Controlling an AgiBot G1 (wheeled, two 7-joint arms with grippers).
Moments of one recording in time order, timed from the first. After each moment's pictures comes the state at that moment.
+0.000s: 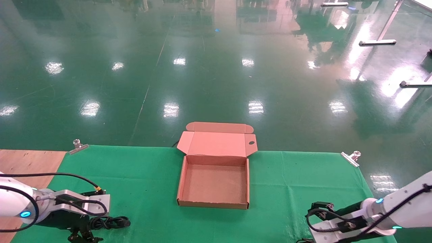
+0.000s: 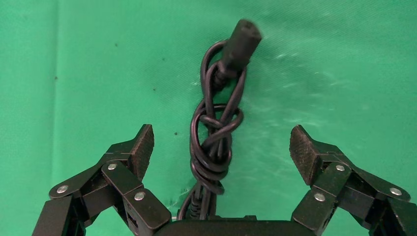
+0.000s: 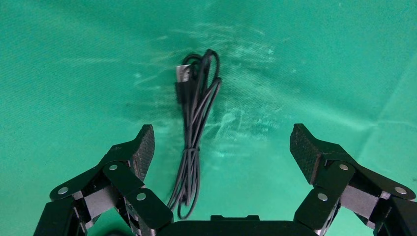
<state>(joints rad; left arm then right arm) -1.54 1.01 0.78 -0.33 1.89 1.11 0.20 1.46 -1.02 -0.72 0.55 -1.93 -1.23 -0.51</state>
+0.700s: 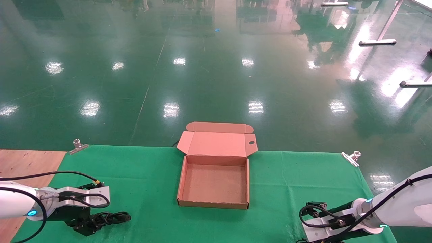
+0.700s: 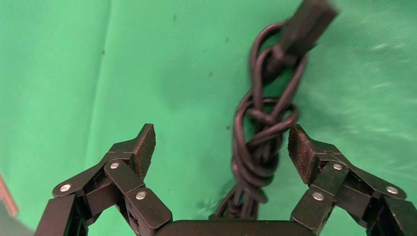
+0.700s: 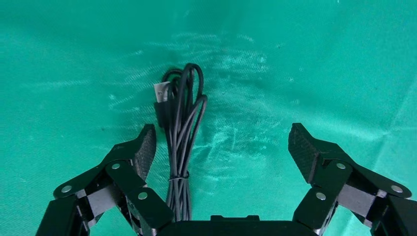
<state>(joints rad) -1.57 1.07 0.75 -0.08 1.85 0.96 0.37 1.56 -1.16 -0.71 0.11 -1.90 -1.13 -0.76</state>
